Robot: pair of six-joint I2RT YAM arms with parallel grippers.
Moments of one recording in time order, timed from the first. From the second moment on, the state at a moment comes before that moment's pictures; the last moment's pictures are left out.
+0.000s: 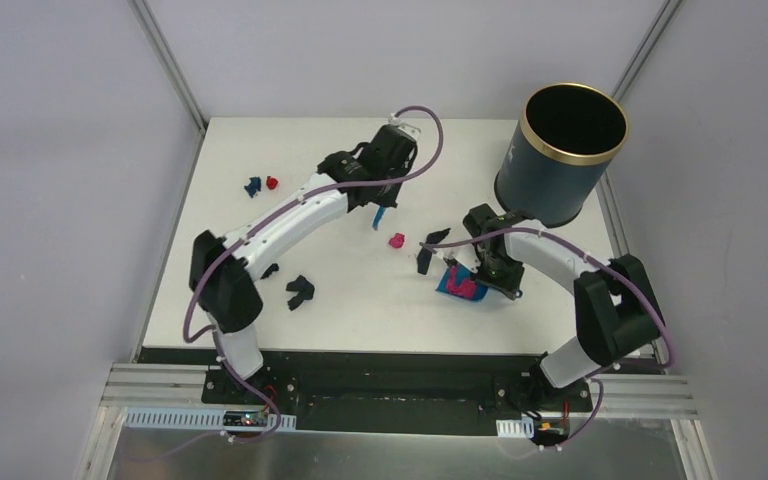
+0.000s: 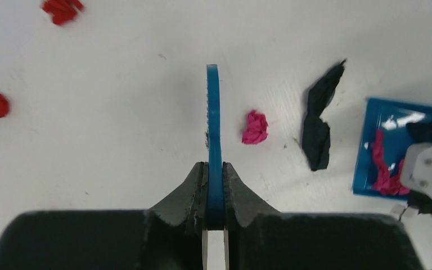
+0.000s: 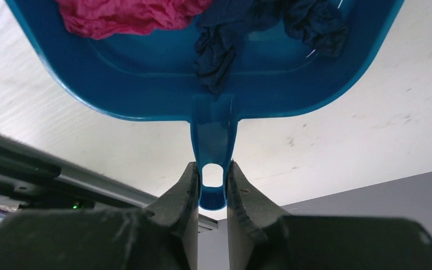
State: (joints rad) left arm -0.77 1.72 1.74 -0.77 -0.36 -0.21; right arm 0.49 1.51 0.95 -1.05 0.16 -0.67
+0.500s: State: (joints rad) left arm -0.70 2.06 1.96 -0.94 -0.06 -0.23; right arm 0.49 1.78 1.17 -0.98 0.19 -0.61
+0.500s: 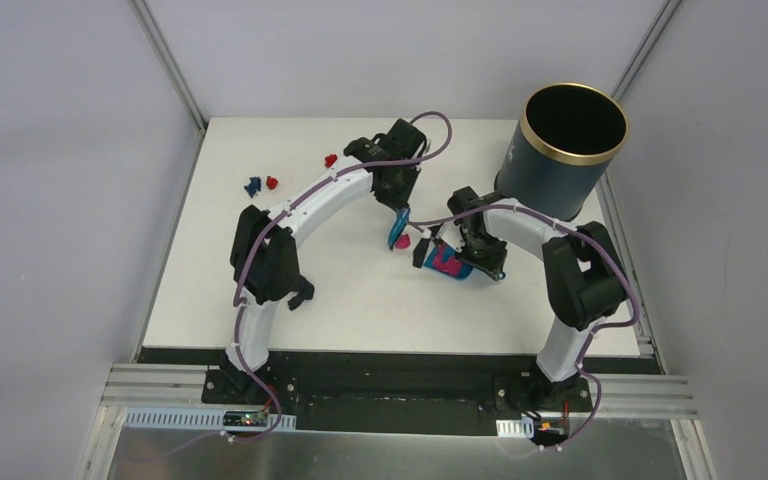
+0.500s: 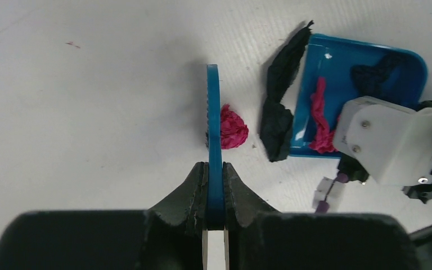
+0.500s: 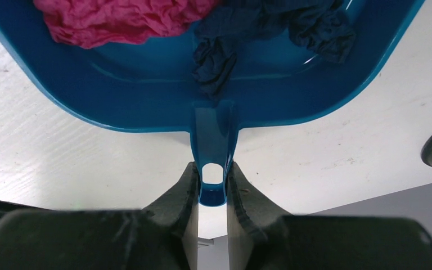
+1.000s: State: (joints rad) left arm -0.69 2.10 1.89 -0.71 0.22 -0.39; right arm 0.53 1.81 1.18 -0.98 0.19 -0.60
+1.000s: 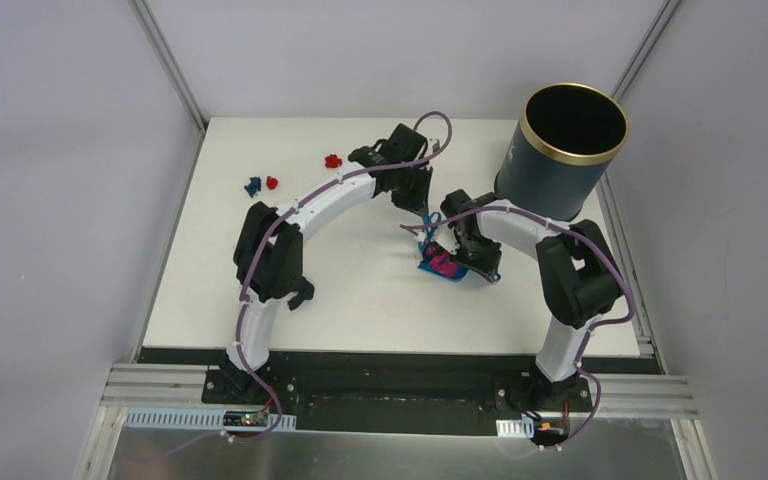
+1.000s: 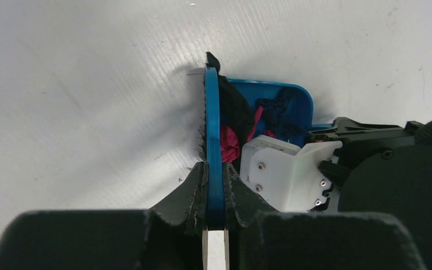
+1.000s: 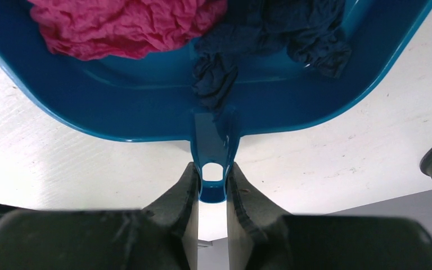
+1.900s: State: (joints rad) left arm -0.68 1.77 1.80 -0.78 0.16 -0.42; right arm 0.50 1.64 1.07 -0.78 0.02 -0.54
